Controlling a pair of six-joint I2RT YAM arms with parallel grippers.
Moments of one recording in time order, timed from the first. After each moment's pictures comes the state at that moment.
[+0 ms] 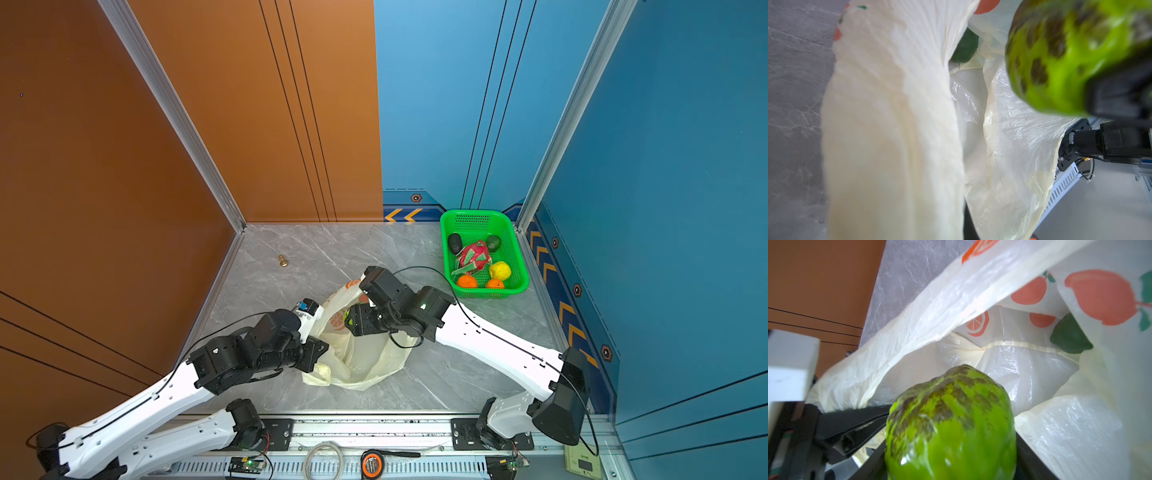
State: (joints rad) left arm -0.87 0.83 0.82 -0.82 0.00 -0.56; right arm 0.95 1.40 1.38 -0.83 -0.08 0.71
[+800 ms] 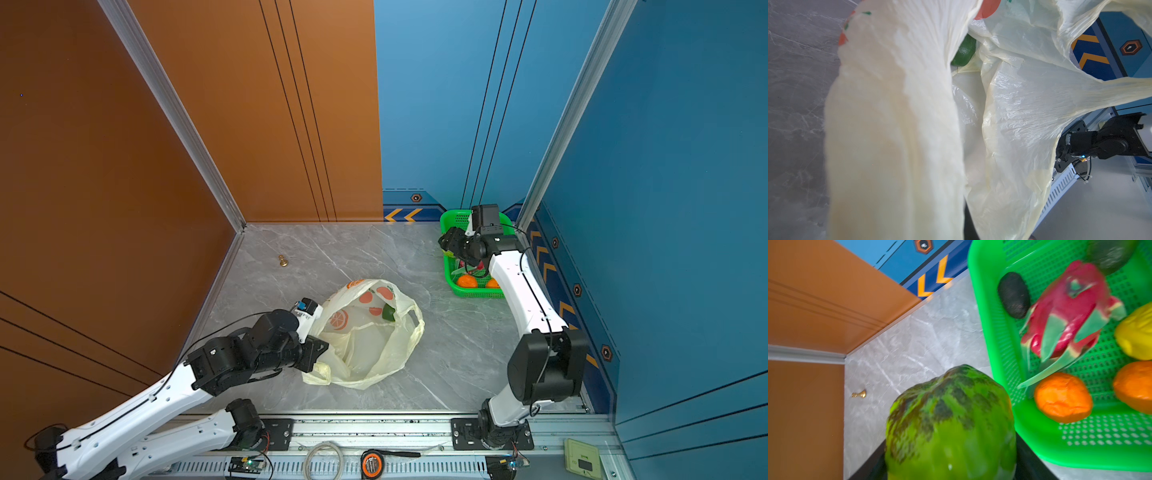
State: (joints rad) left arm -0.88 0.82 0.82 -0.81 0.00 -0.56; right arm 0.06 1.60 1.49 -0.69 -0.23 0.57
